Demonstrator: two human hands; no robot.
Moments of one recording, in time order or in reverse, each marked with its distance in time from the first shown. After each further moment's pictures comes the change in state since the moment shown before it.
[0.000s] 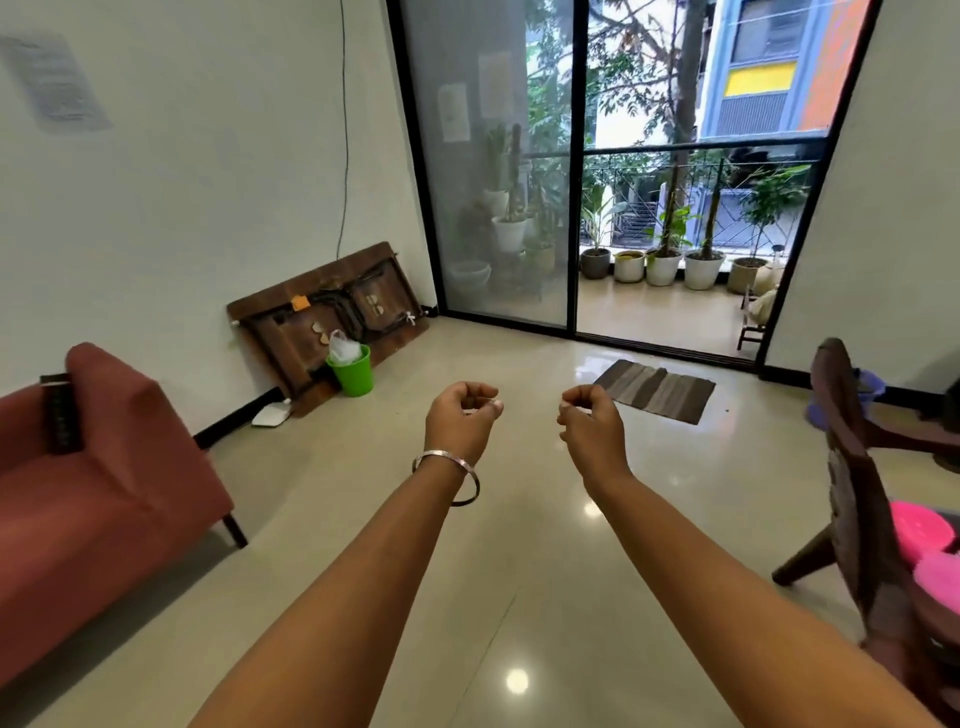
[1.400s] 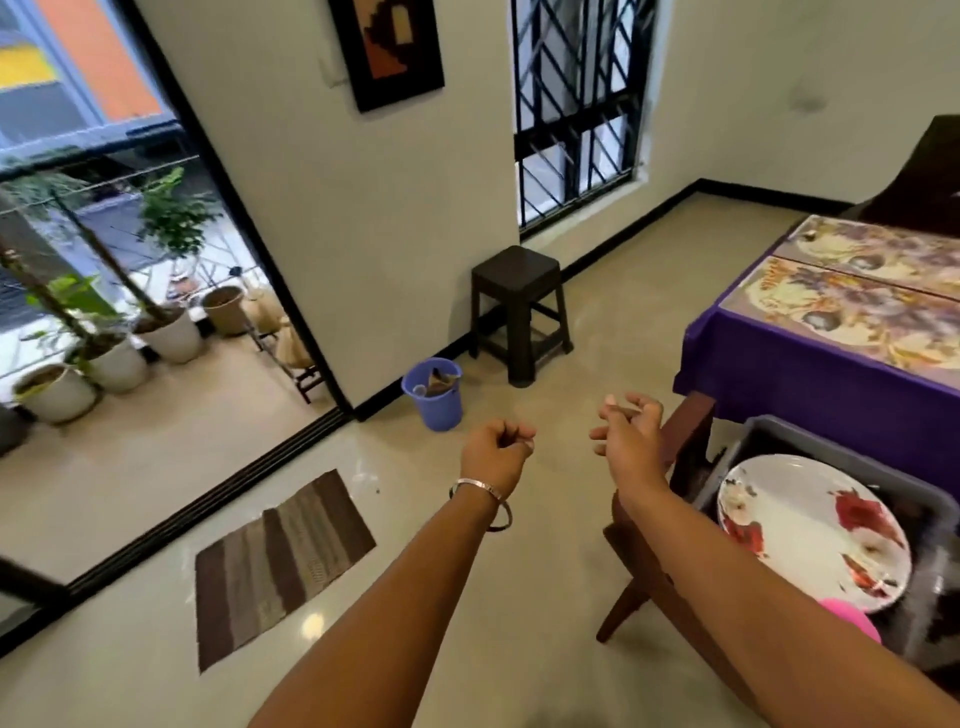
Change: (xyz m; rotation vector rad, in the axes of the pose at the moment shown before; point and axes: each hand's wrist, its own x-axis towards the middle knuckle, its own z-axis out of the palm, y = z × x) left_hand 0.459 0.023 0.847 0.055 -1.380 0.072; right_hand 0.651 0.144 -0.441 0.116 1.402 0.152
